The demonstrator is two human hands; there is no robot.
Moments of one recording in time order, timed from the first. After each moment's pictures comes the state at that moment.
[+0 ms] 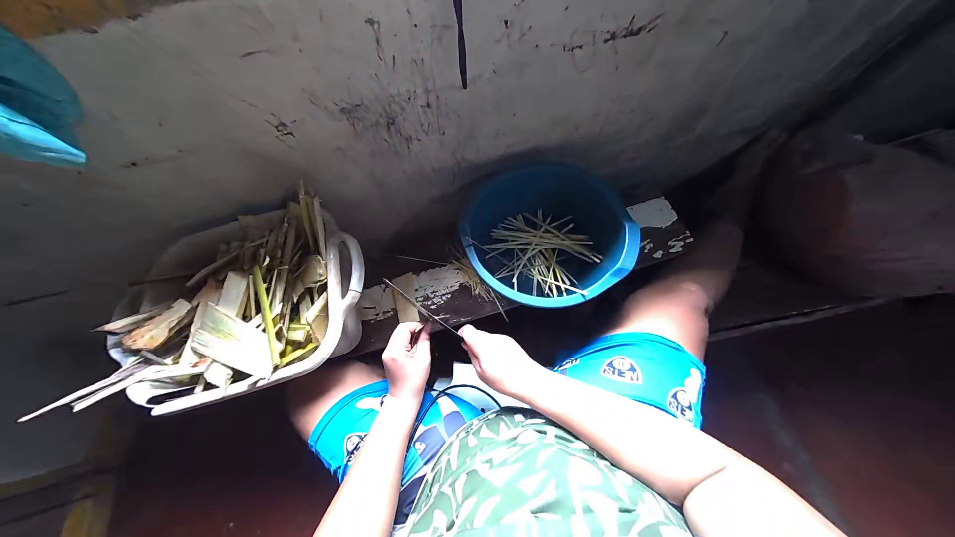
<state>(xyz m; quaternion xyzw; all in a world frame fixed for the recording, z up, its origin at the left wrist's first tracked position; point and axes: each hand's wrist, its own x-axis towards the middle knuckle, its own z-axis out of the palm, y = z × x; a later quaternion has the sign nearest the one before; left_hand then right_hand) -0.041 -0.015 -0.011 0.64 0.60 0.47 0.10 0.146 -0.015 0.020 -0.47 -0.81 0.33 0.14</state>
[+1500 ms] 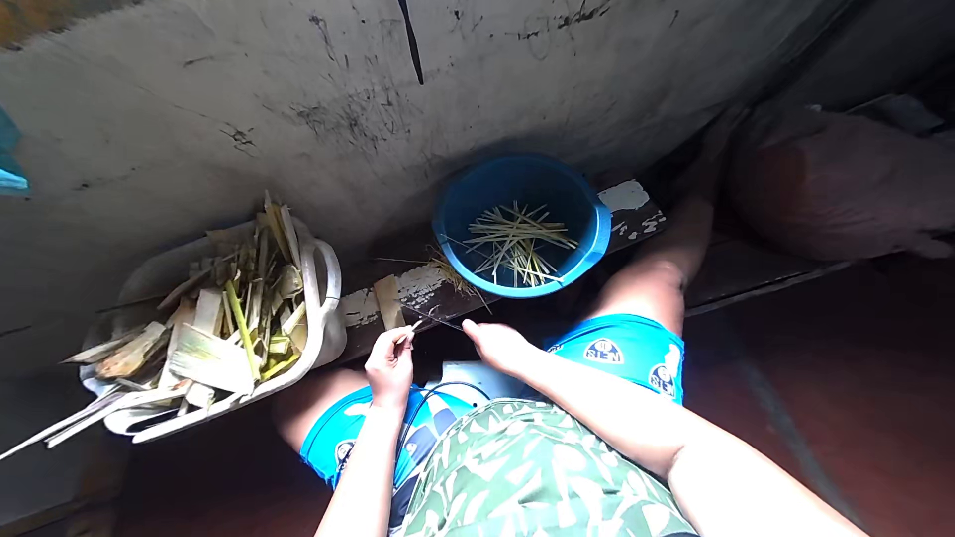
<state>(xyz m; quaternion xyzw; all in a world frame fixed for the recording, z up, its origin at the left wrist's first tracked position) -0.053 -0.021 -0.022 0.68 0.53 0.49 0.13 0.170 -0.002 -0.012 -0.50 -0.79 0.36 0.01</state>
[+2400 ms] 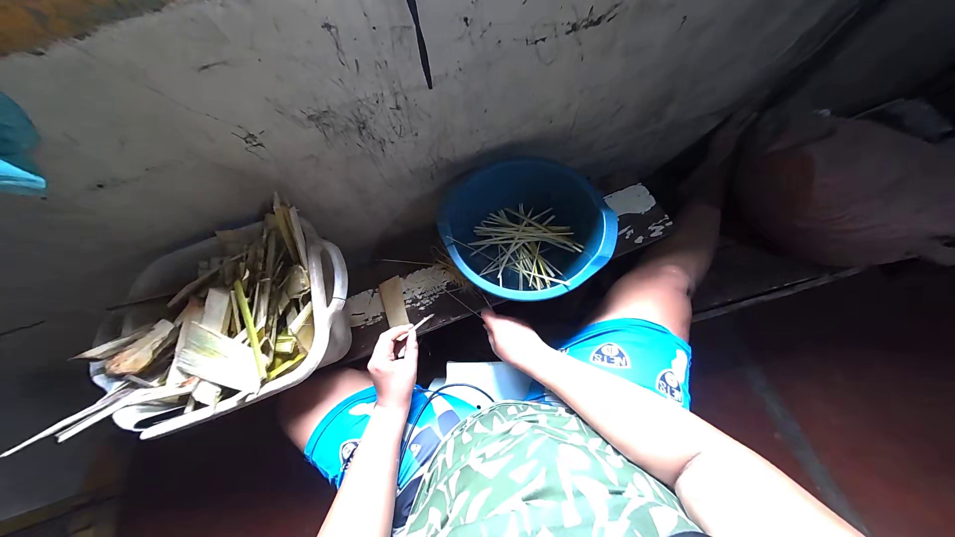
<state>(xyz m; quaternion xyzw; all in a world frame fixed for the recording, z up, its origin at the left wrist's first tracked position) -0.053 -0.019 -0.024 0.65 0.54 0.51 0.14 0.179 0.006 -0.004 -0.60 -0.70 0.38 0.00</state>
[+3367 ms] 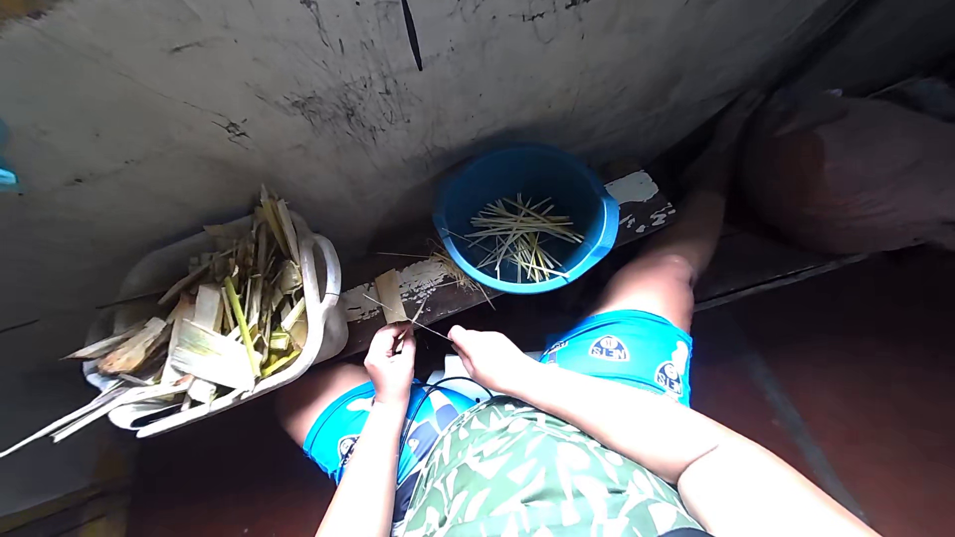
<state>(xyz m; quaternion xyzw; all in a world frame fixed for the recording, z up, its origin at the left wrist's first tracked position) -0.053 -0.019 -0.026 0.66 0.56 0.49 0.12 0.154 -0.021 0.021 -0.46 -0.80 0.37 0.11</state>
